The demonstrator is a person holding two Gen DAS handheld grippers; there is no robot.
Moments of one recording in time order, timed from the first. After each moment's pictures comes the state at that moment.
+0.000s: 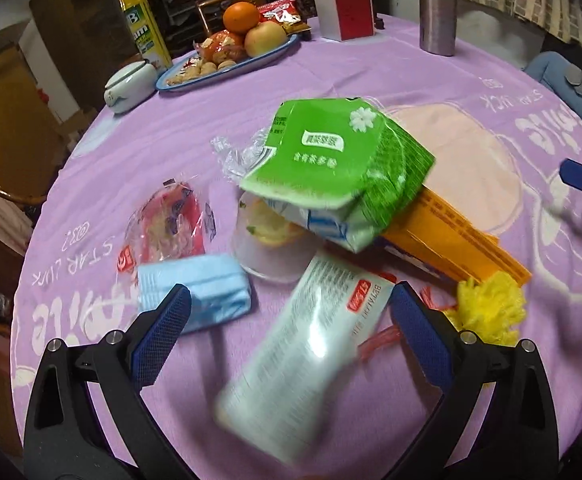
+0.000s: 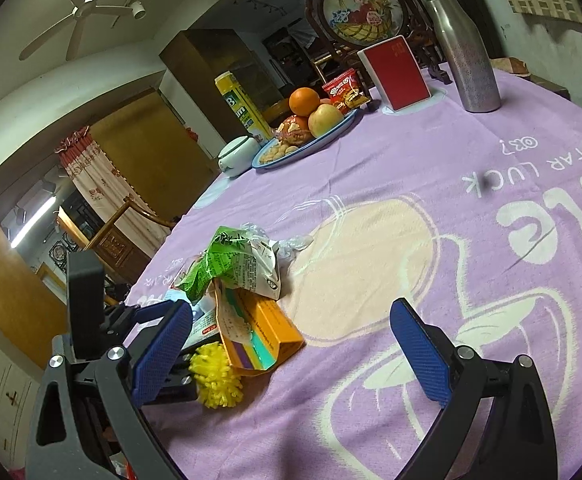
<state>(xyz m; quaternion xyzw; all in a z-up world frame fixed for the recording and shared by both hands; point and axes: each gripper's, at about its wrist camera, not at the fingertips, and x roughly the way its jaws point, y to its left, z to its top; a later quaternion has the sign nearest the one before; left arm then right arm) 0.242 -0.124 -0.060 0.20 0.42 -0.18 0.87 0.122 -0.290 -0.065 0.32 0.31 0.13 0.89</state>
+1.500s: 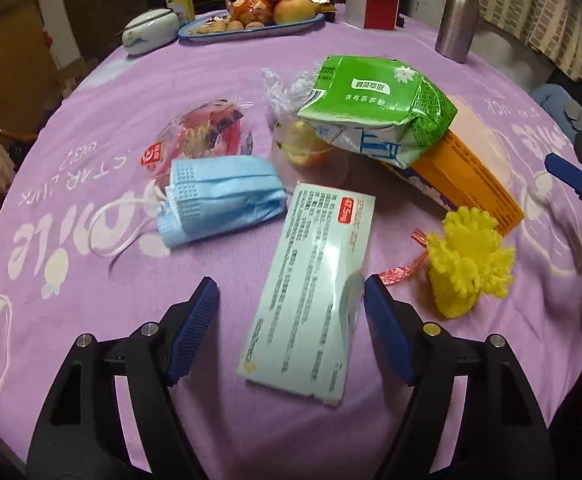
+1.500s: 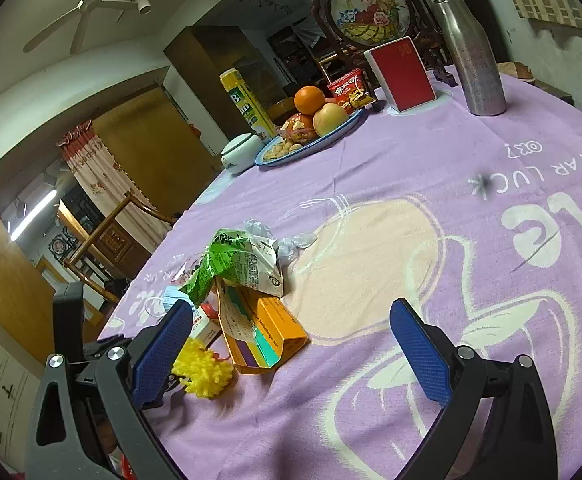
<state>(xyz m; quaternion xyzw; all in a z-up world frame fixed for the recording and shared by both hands) 0.221 -0.085 -0.062 0.12 0.47 -0.18 0.86 0.125 -0.286 -0.065 0.31 0.31 0.14 0.89</state>
